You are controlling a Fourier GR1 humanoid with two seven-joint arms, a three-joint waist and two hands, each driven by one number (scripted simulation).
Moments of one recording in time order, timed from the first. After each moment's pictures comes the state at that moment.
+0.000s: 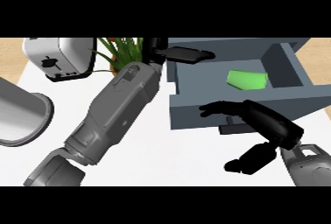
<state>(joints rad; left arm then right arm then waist) -1.19 0.00 -0.23 -0.50 0.59 0.32 -0.47 -0.30 -0.38 0.25 -1.74 0.14 0.54 0.13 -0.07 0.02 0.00</state>
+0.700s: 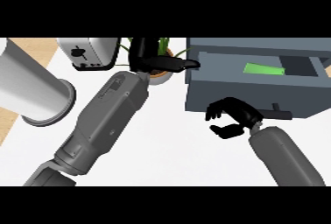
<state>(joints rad) -1.04 0.04 -0.23 -0.67 0.63 0.21 -0.52 -0.47 -0.30 0.33 -1.04 0.50 0.31 -0.16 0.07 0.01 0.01</state>
